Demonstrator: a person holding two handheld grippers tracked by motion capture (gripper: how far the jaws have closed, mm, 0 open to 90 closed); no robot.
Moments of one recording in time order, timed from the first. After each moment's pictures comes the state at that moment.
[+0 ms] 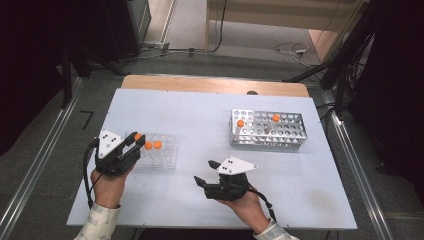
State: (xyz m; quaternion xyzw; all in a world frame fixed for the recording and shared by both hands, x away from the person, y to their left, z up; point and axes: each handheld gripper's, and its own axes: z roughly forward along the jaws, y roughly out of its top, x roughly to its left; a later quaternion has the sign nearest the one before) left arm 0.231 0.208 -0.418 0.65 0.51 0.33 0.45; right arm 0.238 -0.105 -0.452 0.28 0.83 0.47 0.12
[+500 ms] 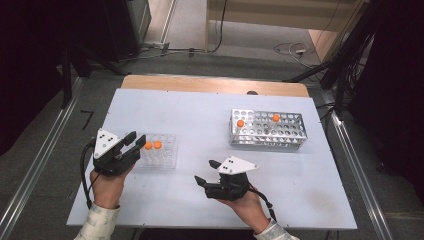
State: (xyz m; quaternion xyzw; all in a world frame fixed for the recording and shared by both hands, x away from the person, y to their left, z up) left arm 0.228 0.210 -0.414 0.65 0.51 0.32 0.47; right arm 0.239 -0.106 -0.451 0.28 0.83 0.47 0.12
